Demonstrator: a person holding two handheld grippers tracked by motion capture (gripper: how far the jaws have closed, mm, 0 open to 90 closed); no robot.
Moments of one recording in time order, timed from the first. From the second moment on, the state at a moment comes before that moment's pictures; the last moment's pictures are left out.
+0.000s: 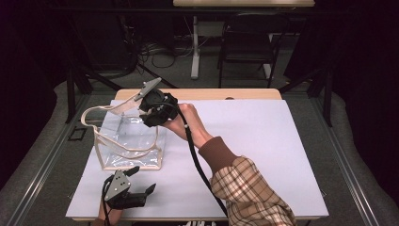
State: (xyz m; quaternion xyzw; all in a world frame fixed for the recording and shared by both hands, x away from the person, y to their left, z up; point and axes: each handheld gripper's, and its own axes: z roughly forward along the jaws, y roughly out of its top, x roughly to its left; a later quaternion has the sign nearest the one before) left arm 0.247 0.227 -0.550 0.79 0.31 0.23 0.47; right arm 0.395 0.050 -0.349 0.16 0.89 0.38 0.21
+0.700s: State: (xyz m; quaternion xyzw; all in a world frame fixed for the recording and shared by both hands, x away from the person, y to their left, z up) left arm 0.247 0.227 -0.550 0.79 0.31 0.23 0.48; right arm 0.402 0.065 -0.362 0.16 0.90 0.35 0.20
